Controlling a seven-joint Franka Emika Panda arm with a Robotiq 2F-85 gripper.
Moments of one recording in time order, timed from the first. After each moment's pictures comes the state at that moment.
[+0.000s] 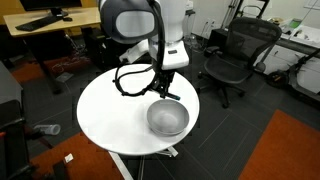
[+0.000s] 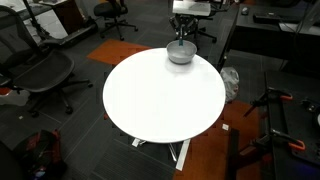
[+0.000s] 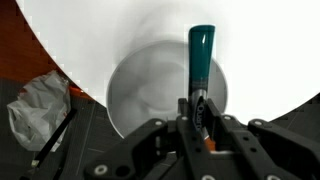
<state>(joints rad) -0.13 0.49 -0.21 -1.84 0.16 2.44 0.81</state>
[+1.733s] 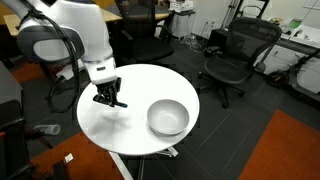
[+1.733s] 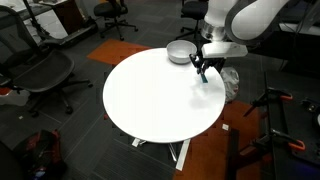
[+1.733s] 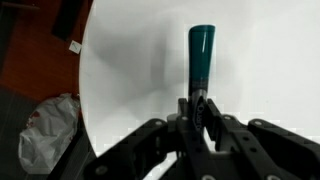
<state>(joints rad) 0.04 0.26 -0.18 -2.43 0.11 2.76 0.84</state>
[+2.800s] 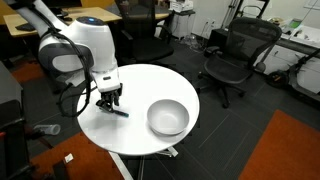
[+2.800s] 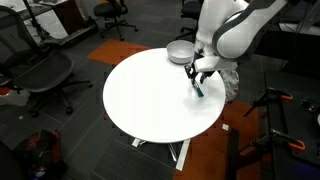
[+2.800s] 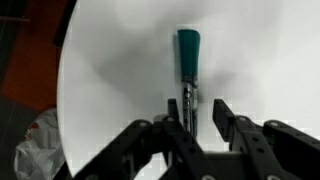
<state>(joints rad) 0.04 0.41 -0.14 -2.37 0.16 2.79 0.83</state>
